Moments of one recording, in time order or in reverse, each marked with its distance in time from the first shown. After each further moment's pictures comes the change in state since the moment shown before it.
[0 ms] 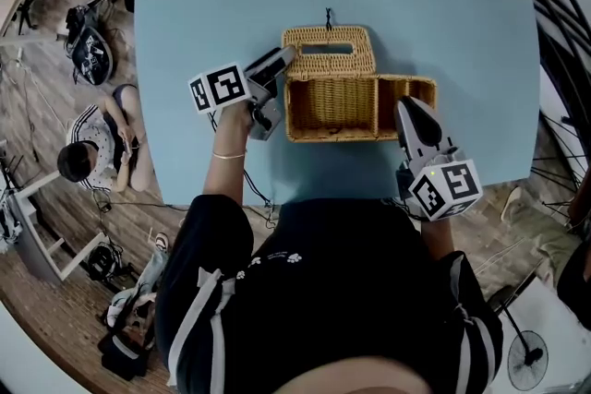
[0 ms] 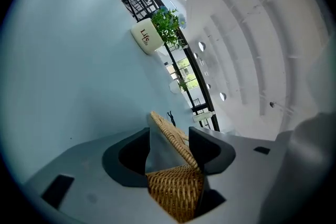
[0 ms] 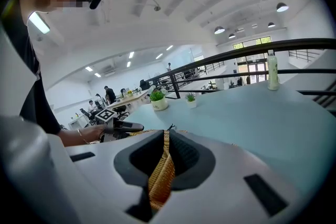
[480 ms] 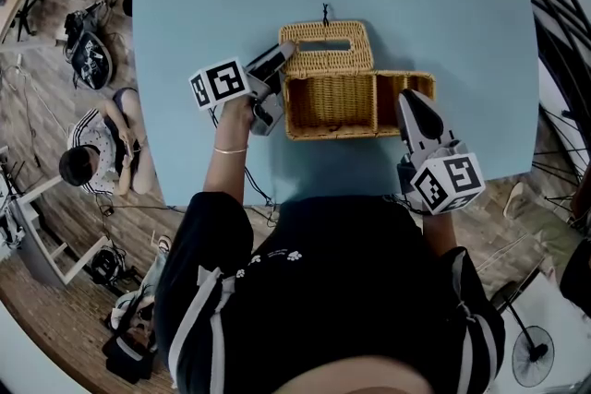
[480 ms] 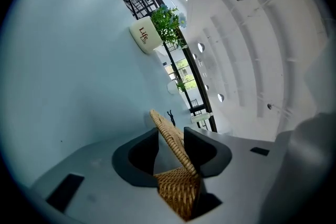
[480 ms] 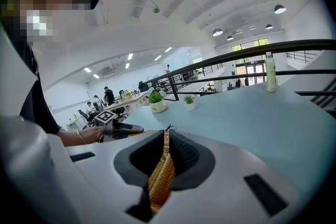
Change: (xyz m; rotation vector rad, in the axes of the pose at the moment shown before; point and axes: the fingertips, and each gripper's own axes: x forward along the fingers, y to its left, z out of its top) left arm 0.006 -0.006 0.002 -0.018 -0.005 -0.031; right arm -0.003 -0.004 0.006 0.002 -0.019 -0.021
